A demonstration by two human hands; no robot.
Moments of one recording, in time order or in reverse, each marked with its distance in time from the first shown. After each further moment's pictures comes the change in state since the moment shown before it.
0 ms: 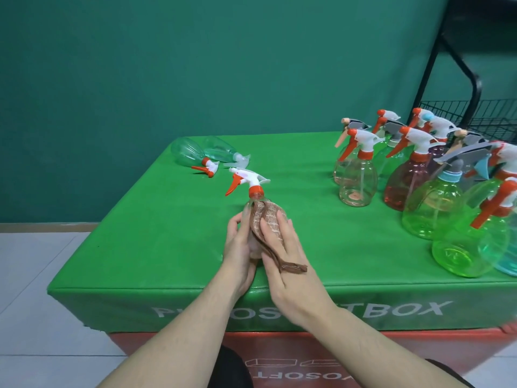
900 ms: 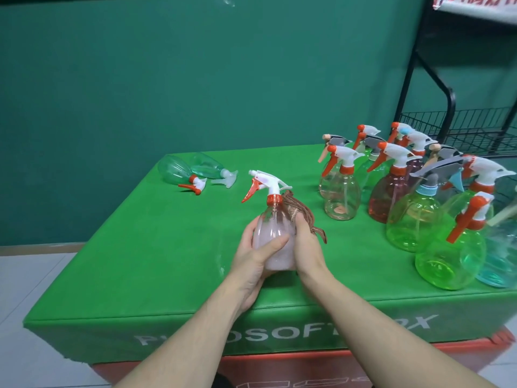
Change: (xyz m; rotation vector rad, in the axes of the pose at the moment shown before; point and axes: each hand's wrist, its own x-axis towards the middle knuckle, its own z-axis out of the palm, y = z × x) left_hand -0.011 0.001 0.044 0.103 -0.246 -0.027; right_hand 0.068 0.001 -0.054 0.598 0.318 0.710
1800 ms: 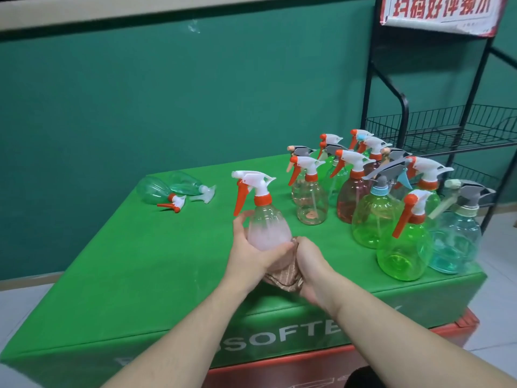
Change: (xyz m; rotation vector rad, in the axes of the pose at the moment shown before) left_hand 0.007 0.004 0.051 0.635 0.123 0.229; right_hand -0.010 -0.015 -0.060 0.410 -0.087 0.452
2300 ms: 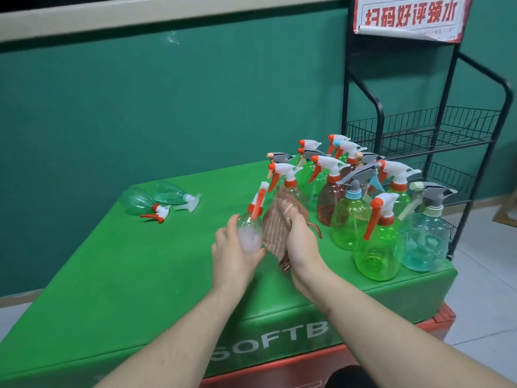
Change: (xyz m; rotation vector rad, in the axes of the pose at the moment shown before) left_hand 0.014 0.006 0.020 0.663 0.107 0.032; right_hand -0.027 -0.036 0.001 -0.101 0.095 -0.404
